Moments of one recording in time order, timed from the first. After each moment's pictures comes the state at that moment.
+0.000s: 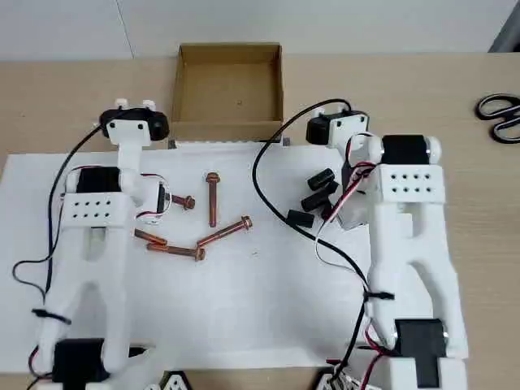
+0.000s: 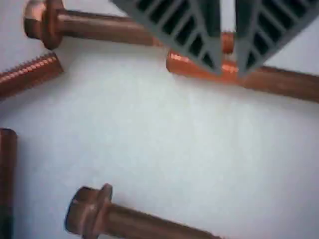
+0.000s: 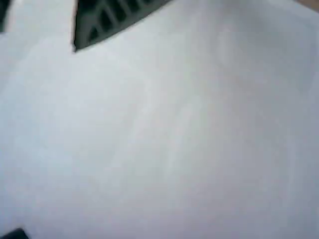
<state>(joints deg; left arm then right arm) -5.6 -13.8 25.6 75.9 -0.7 -3.8 -8.2 5.3 96.0 22.5</state>
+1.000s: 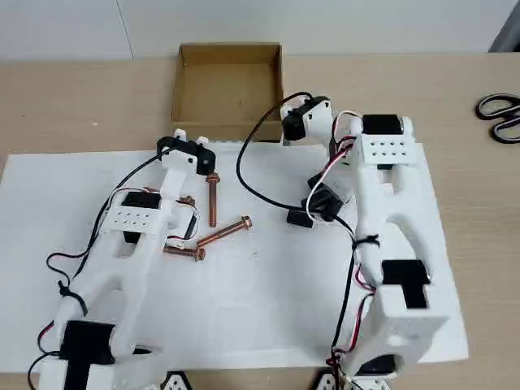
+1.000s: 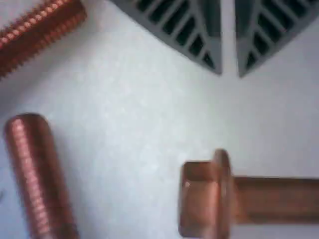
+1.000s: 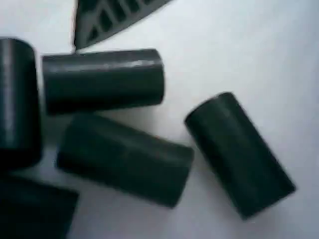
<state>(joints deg) 1.9 -8.3 41.9 55.6 -8.5 -4.4 14.9 -7.6 80.2 42.4</state>
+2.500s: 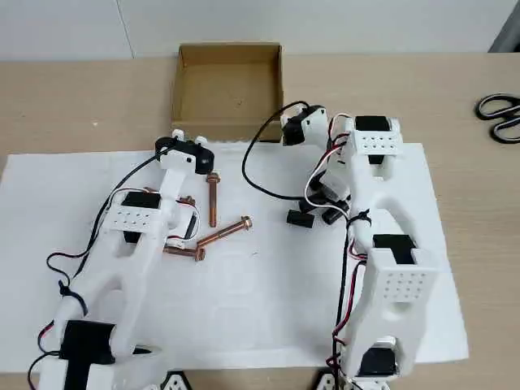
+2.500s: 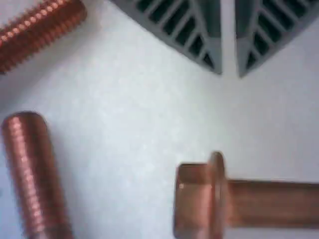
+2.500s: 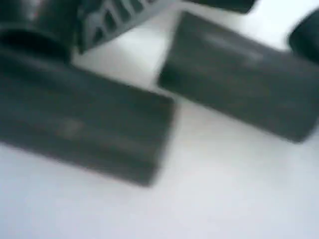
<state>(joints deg) 1.9 -8.3 41.9 55.6 -7.4 -3.4 33.2 -15.7 74.6 45.0</state>
